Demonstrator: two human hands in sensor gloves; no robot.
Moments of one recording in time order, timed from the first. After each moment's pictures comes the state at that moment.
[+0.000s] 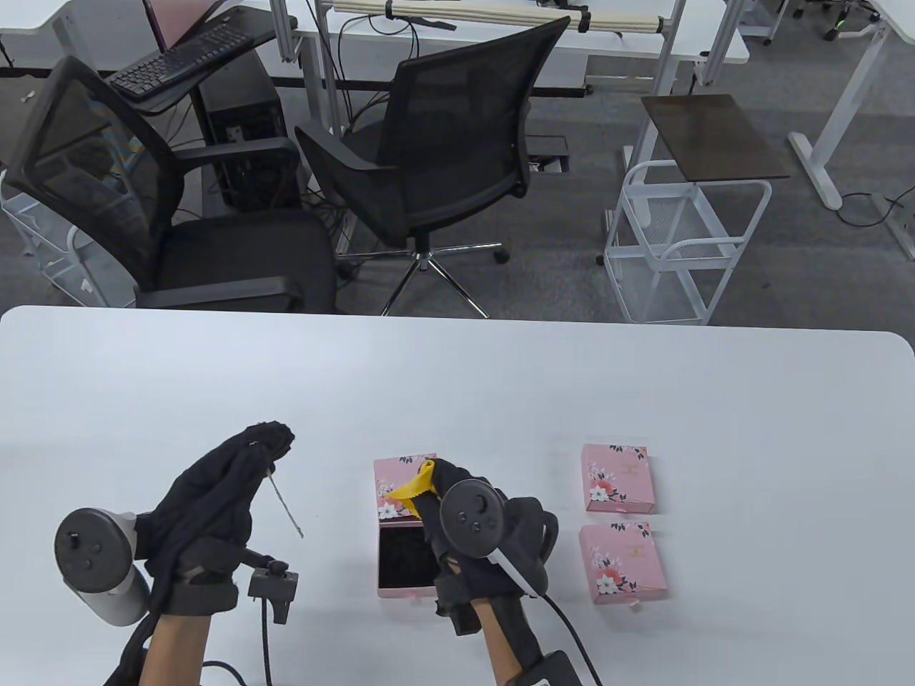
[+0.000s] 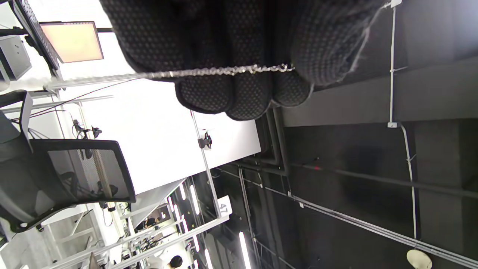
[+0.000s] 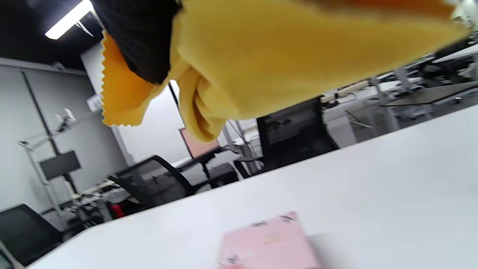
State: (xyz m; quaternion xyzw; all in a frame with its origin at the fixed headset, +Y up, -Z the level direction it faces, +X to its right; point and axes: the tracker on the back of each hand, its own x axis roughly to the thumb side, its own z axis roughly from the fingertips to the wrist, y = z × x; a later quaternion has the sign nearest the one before) left_hand -0.276 -0.583 -0.261 0.23 -0.12 0.61 0.75; right_hand 0.032 -0.642 -0.305 0.06 -0.08 0.97 0.22
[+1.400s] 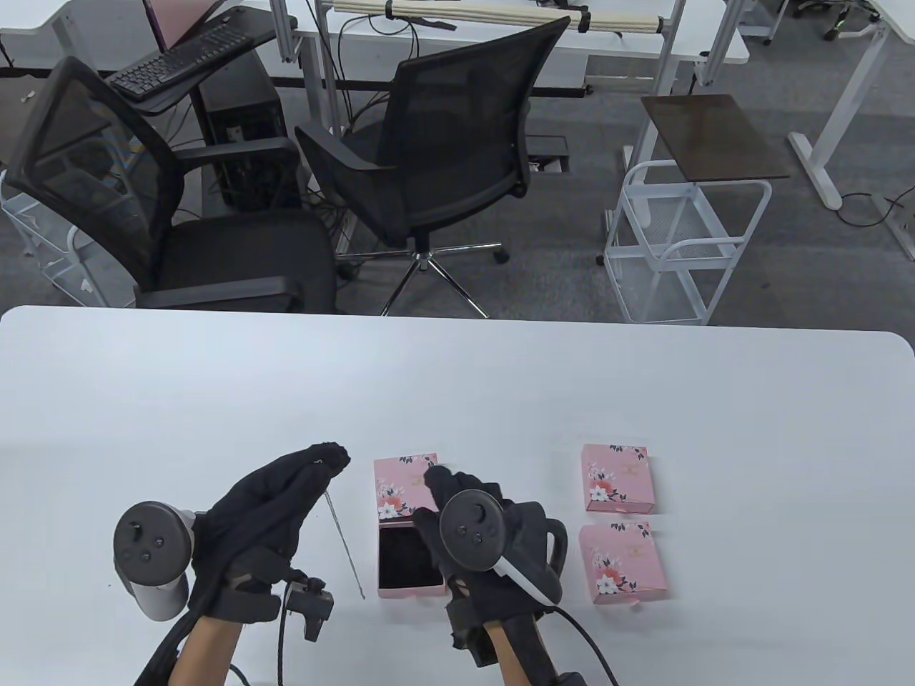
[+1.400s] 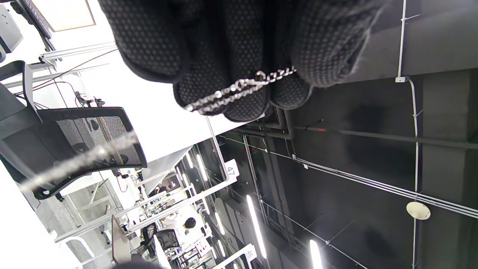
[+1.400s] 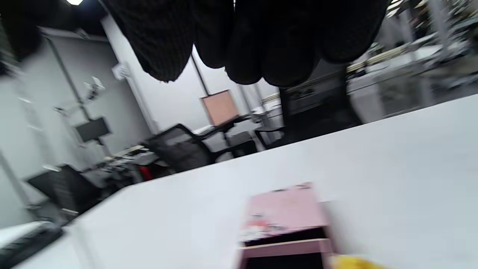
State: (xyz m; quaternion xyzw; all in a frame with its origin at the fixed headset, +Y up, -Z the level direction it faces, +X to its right) left_hand -0.243 -0.591 -0.265 0.18 -0.15 0.58 0.78; right_hand 0.011 -0.607 -0.278 0.17 -0.02 0.95 0.26
